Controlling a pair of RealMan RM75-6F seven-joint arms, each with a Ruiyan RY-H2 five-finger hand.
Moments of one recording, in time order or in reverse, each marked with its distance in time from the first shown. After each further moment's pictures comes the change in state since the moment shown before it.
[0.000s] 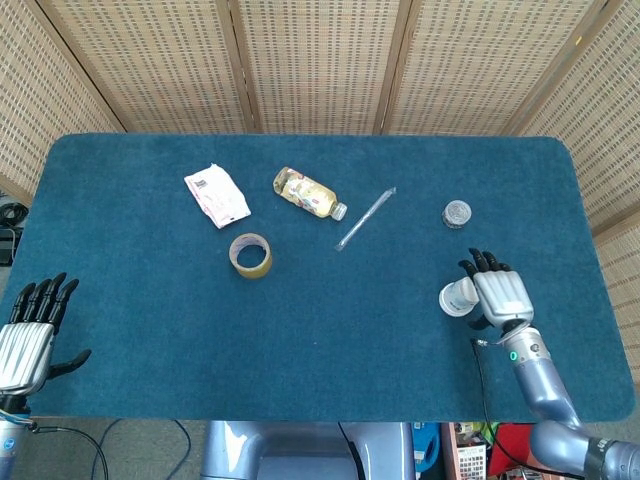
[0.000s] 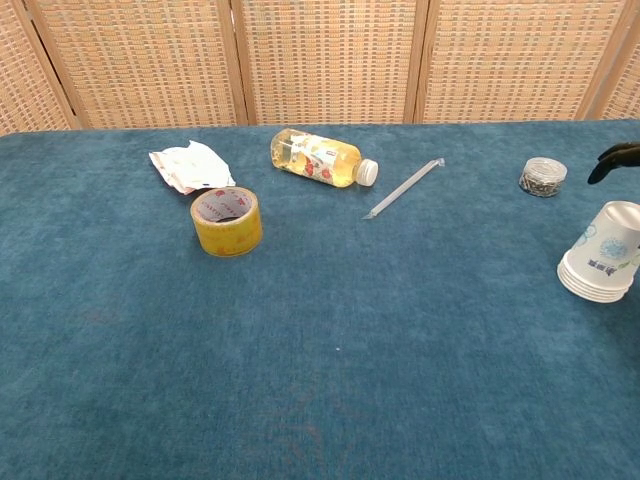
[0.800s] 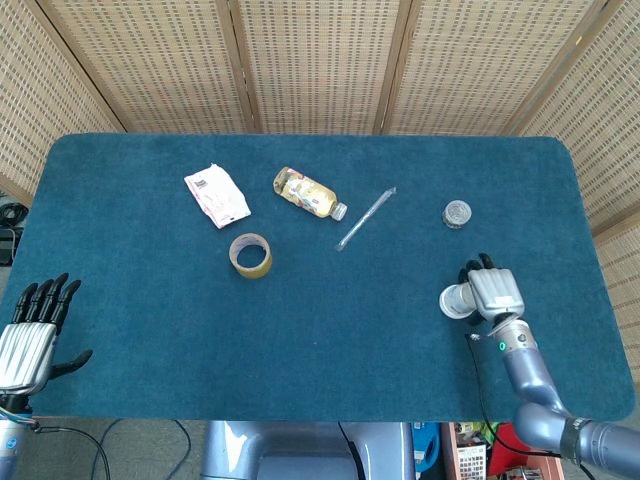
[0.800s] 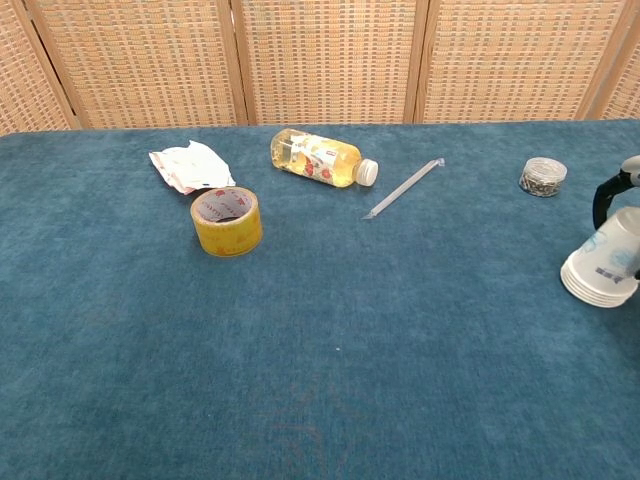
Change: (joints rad) left arm -0.003 -0.007 0.001 0.006 0.001 -0.002 0.007; right arm 0.075 -0.103 -0.059 0.149 0.046 0.005 0.015
